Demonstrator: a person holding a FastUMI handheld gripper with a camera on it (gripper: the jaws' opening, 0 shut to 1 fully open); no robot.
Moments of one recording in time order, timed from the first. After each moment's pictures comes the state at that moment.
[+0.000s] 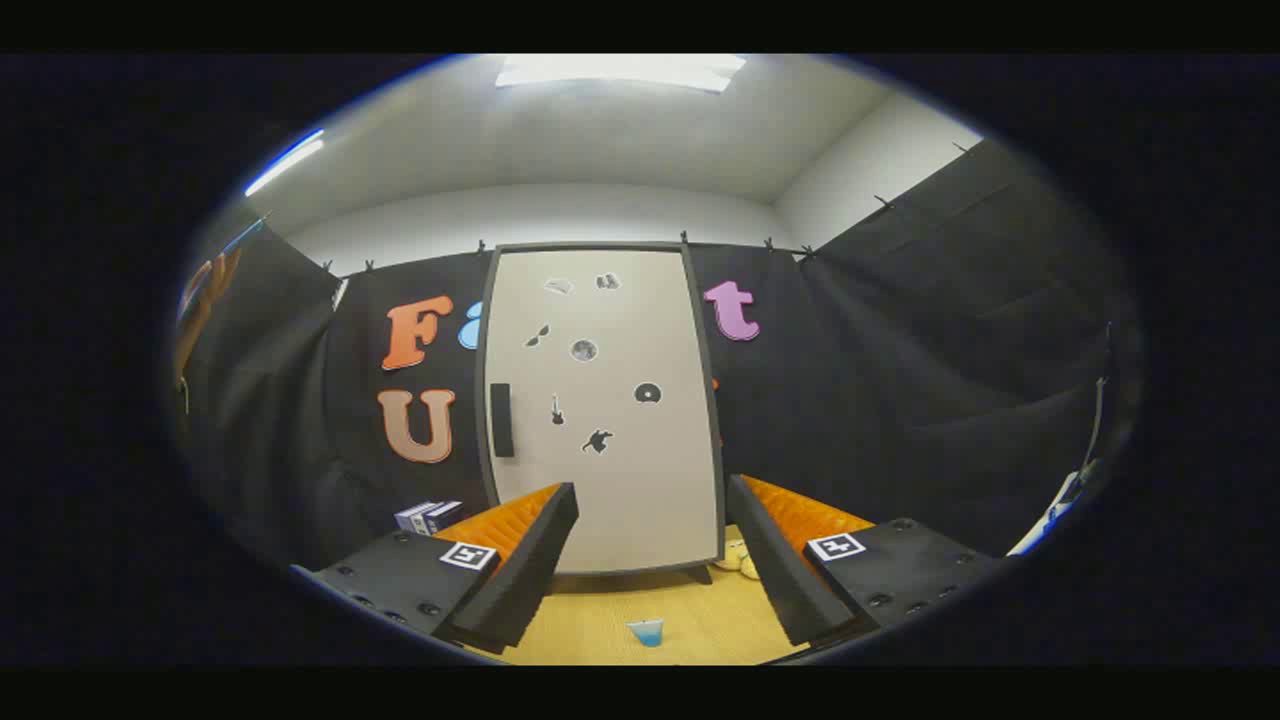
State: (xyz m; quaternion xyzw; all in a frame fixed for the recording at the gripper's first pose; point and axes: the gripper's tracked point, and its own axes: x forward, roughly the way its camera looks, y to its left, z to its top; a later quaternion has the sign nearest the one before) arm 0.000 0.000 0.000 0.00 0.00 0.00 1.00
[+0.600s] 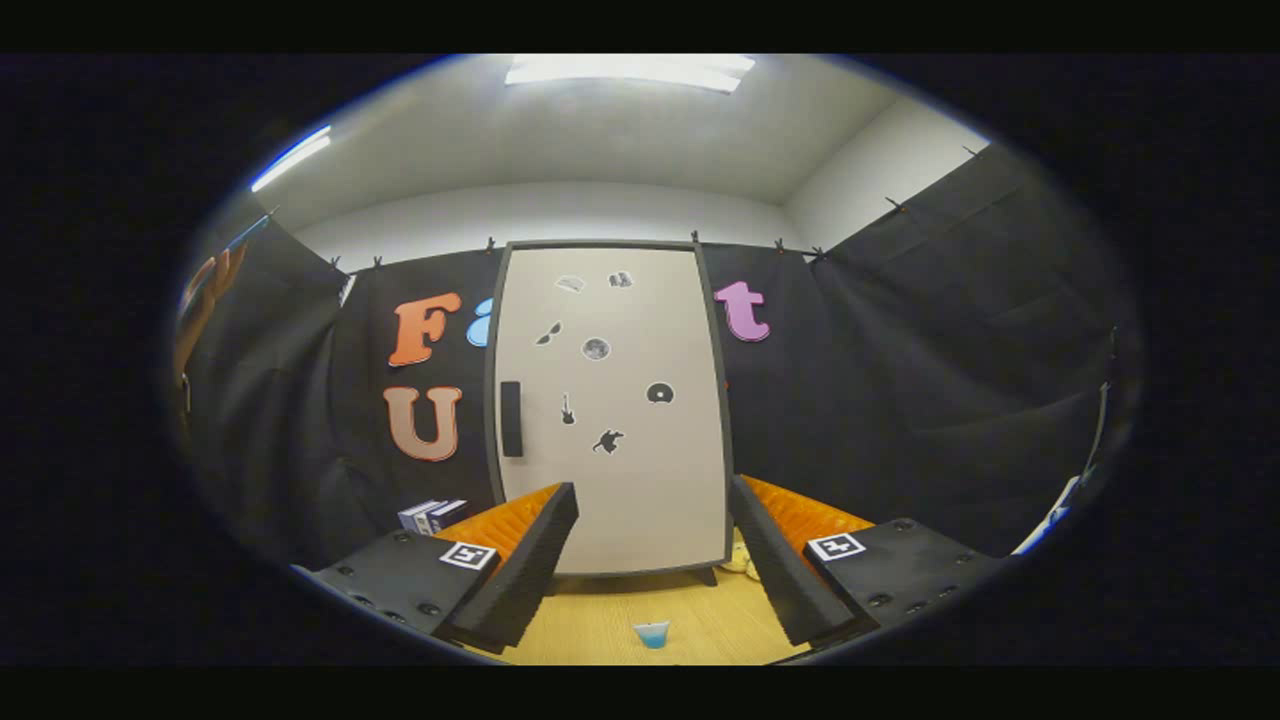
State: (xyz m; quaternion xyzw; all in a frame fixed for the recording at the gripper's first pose) arm 0.008 0.014 -0.001 -0.01 0.00 0.01 1.00
